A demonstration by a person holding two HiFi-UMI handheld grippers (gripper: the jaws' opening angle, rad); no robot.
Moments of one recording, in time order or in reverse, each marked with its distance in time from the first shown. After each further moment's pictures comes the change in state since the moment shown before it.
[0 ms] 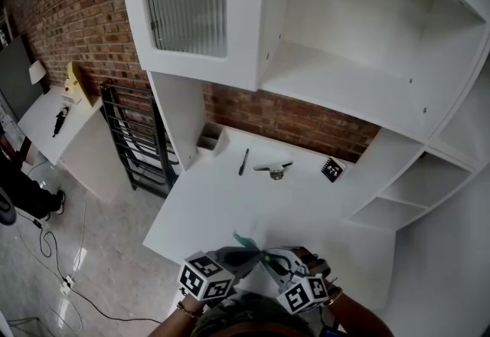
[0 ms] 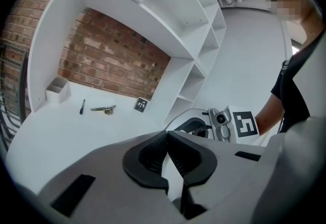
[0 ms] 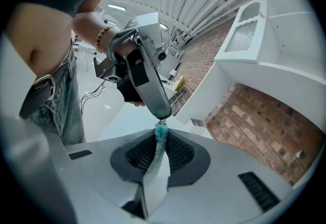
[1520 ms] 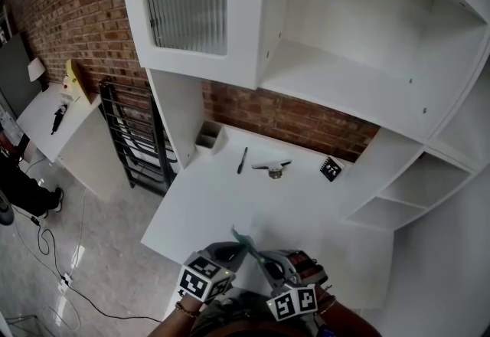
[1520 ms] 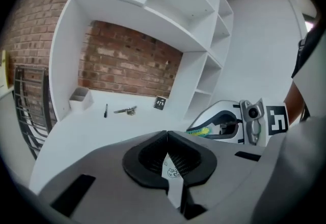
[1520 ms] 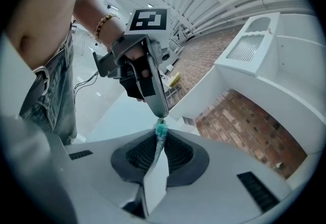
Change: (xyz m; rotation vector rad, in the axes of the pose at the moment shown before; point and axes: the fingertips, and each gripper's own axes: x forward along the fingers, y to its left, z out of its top) left arm -0.013 0.038 -0.010 0.080 0.051 0.244; right arm -0.003 0.001 0.009 -0.093 0.085 -0.118
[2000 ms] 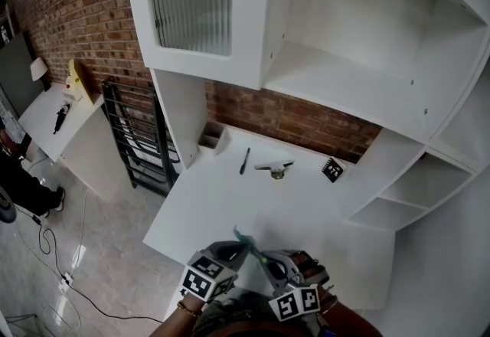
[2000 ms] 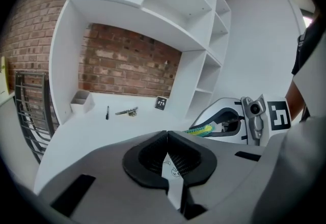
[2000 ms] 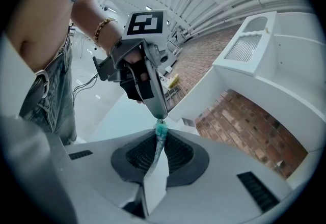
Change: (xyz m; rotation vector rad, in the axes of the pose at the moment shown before) left arm -0.002 0.000 0.001 0.020 -0.003 0.007; right arm -0.003 -0.001 0.004 0.018 -0.016 -0.004
